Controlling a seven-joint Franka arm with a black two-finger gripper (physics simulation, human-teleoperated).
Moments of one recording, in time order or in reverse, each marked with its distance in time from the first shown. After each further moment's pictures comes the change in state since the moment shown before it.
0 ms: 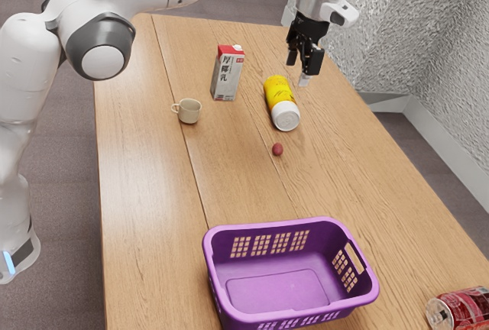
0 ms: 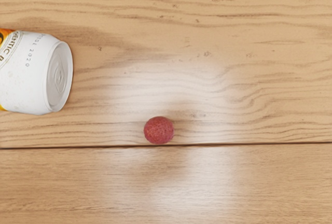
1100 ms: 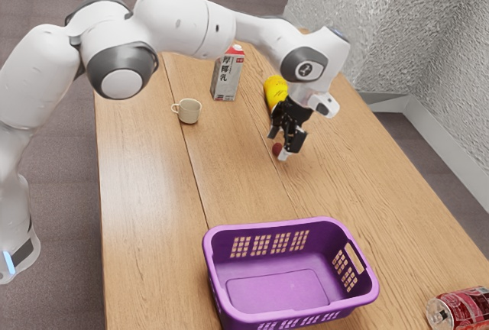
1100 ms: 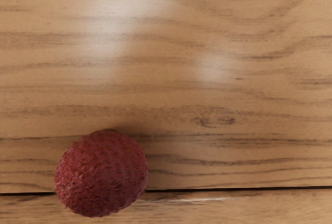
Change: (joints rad) arm -0.012 0.140 -0.023 -0.318 -0.052 0.226 0.012
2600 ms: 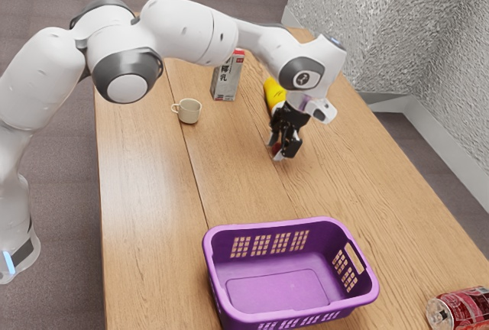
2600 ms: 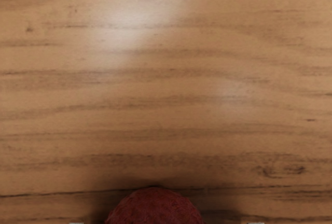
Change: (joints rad) arm 0.012 0.039 0.008 -0.006 0.011 0.061 0.033
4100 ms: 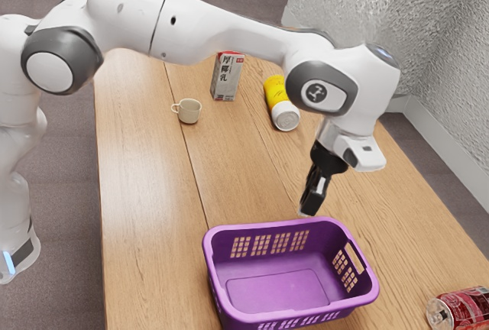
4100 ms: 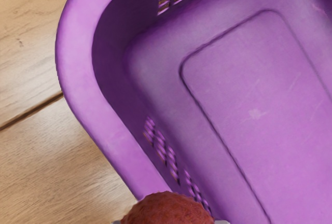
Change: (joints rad) arm -0.304 -0.220 -0.249 0.003 0.030 -0.108 -0.044
